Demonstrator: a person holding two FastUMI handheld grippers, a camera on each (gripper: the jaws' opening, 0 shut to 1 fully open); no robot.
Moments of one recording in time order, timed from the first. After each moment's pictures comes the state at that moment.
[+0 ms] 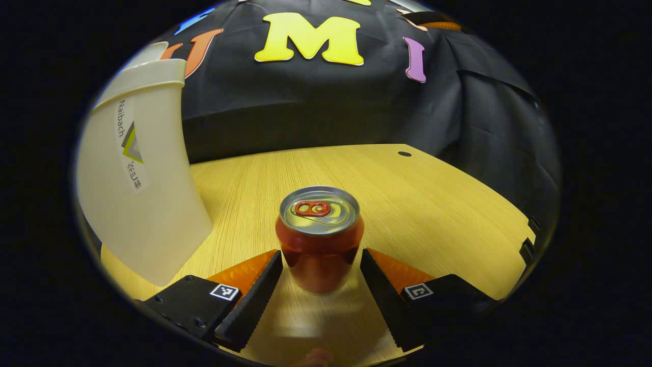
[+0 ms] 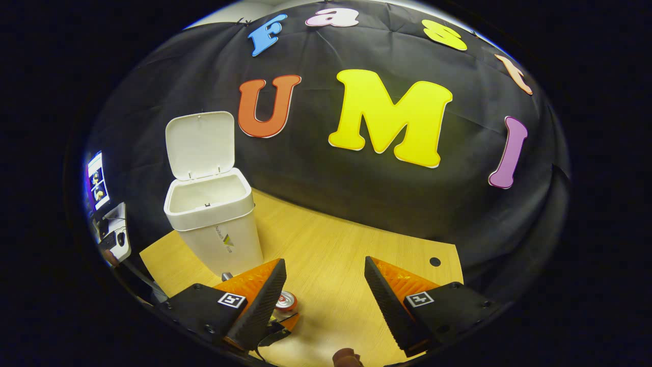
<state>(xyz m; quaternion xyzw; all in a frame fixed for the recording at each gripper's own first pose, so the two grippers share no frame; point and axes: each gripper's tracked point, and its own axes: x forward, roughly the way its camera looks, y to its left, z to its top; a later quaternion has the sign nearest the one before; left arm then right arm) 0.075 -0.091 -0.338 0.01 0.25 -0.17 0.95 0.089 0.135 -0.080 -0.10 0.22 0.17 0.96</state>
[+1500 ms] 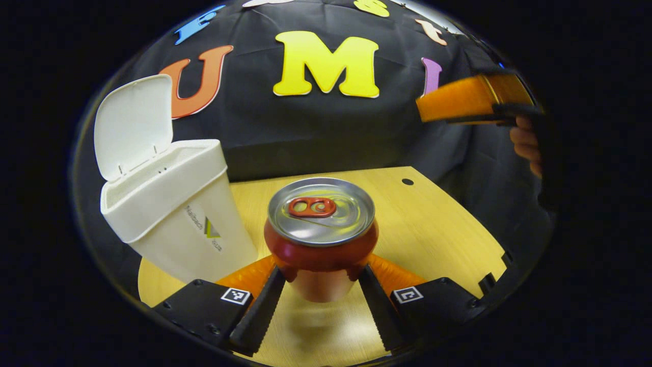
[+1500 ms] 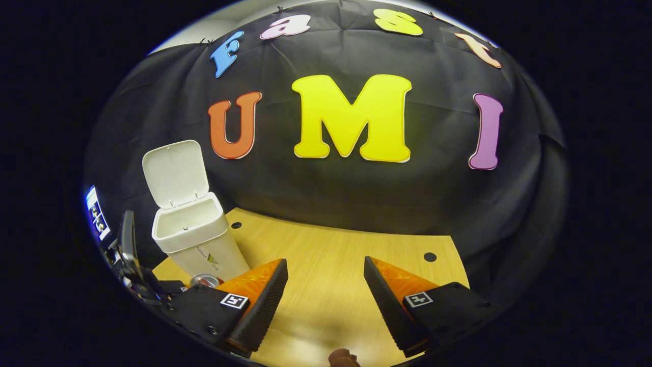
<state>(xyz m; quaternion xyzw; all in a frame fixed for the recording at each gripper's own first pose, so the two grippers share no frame) 0.051 -0.038 -0.162 -0.01 0.25 -0.13 0.96 0.119 0.086 -0.069 -0.01 0.21 0.14 0.97</state>
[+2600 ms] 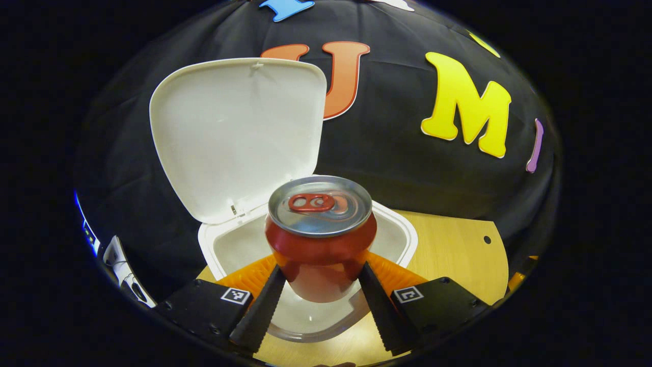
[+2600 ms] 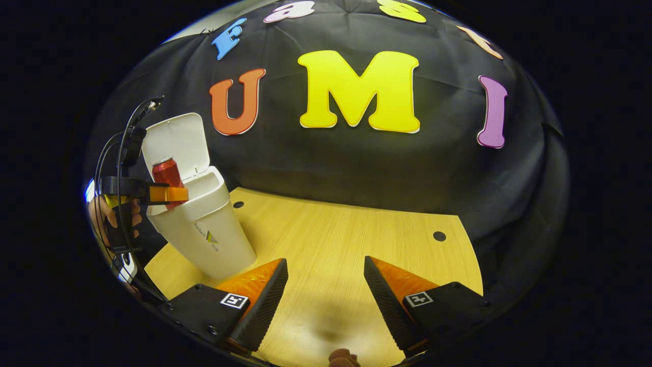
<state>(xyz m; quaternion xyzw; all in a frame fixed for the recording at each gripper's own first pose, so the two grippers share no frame) 0.143 0.167 -0.125 -0.09 0.27 0.09 0.95 0.099 0.101 -0.128 -0.02 0.26 0.14 0.96</state>
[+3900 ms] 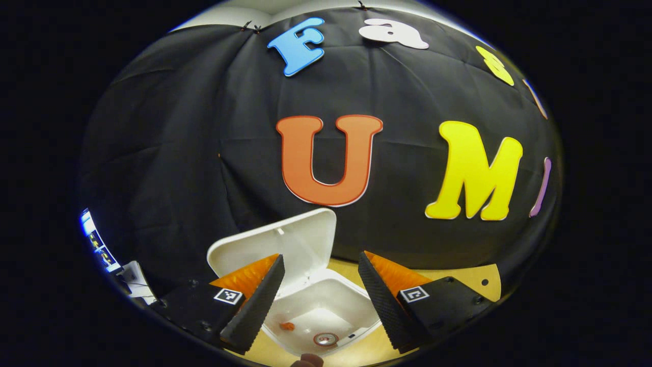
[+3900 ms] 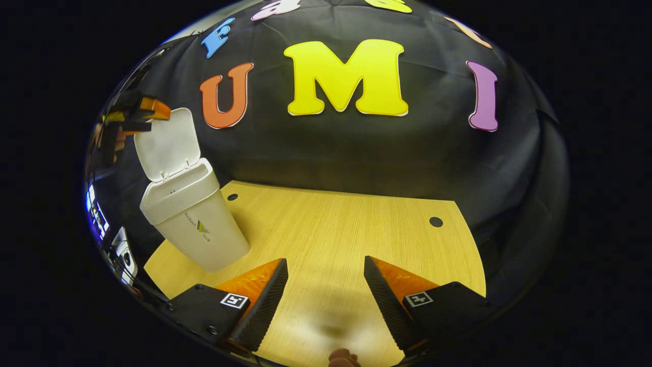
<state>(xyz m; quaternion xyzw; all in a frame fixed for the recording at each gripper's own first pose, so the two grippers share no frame) 0.173 0.216 0.060 -0.06 0.15 0.18 0.97 0.094 0.075 -0.150 -0.01 0.28 0.12 0.95</state>
